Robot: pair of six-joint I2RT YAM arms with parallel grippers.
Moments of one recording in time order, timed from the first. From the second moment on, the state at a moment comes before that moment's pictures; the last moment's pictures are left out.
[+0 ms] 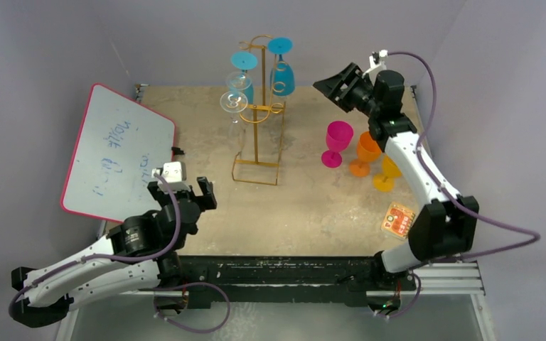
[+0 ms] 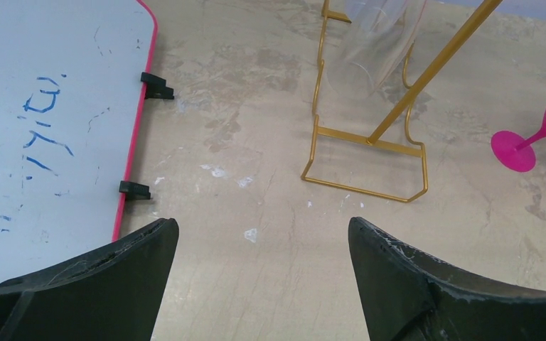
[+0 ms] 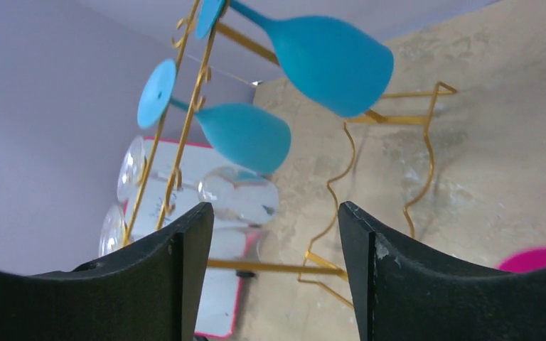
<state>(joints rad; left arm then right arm) -1.13 0.56 0.74 -0.74 -1.06 -0.66 0.18 1.44 1.29 -0.01 -0.38 0.84</state>
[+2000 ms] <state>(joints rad) -1.13 0.60 0.75 -0.72 -1.06 -0.64 0.27 2.19 2.28 -0.25 -0.29 1.03</state>
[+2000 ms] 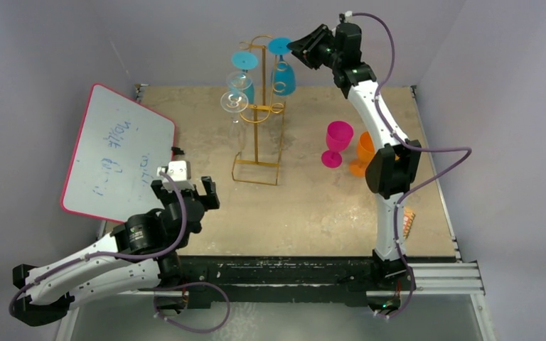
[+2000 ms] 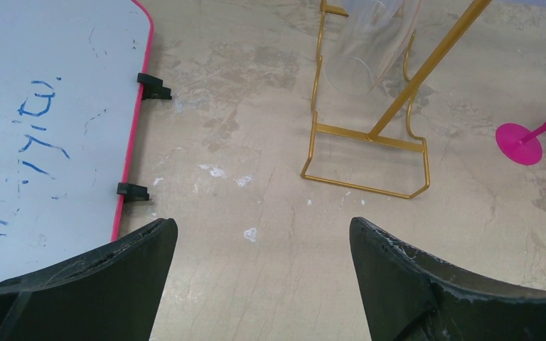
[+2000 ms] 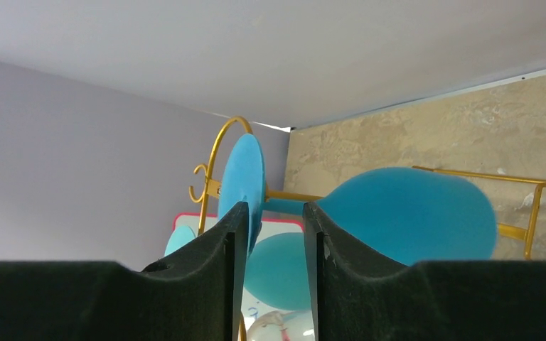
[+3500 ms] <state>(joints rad) -1.13 0.65 0.75 -0.72 -1.05 -0.65 0.30 2.19 2.34 -0.33 -0.23 1.03</state>
